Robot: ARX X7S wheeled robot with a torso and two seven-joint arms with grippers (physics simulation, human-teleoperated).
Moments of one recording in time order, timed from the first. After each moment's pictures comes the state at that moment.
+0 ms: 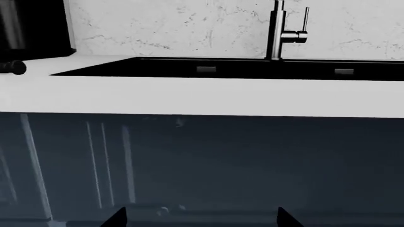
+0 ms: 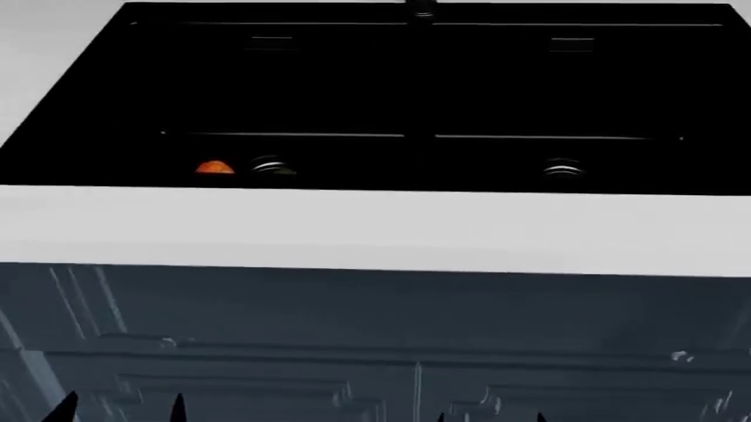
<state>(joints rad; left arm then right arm) 0.01 -0.10 0.11 0.02 -0.11 0.04 -0.12 0.01 0.11 -0.14 0.00 0.04 0.05 0.15</state>
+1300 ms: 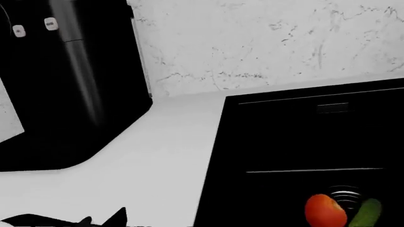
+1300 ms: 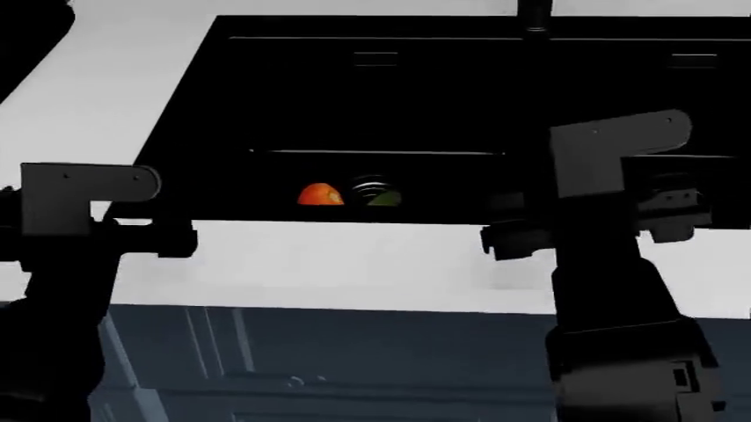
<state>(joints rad) -0.78 -0.12 0.17 -0.41 -0.06 -0.36 -0.23 0.94 0.25 -0.22 0.44 0.08 0.67 0.08</state>
